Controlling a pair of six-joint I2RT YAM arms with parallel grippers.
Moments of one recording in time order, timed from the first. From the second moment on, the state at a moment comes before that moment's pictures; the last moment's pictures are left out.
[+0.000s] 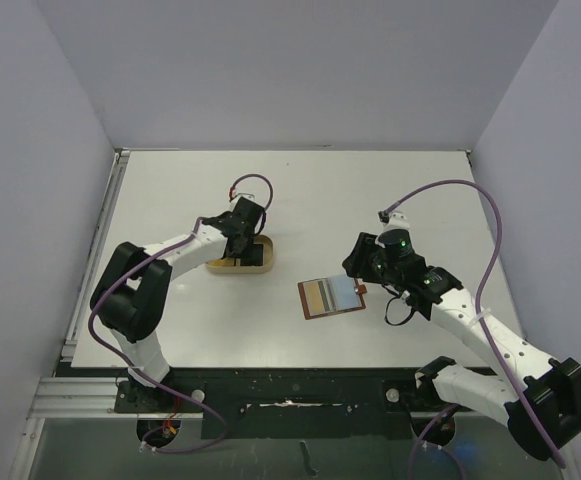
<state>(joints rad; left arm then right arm) -0.55 1.78 1.14 -0.42 -0.44 -0.38 0.52 1.03 0.72 -0.35 0.07 0.59</state>
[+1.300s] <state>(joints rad) -0.59 1.81 1.15 -0.47 -0.57 -0.35 0.52 1.03 0.70 -0.34 0.07 0.58</state>
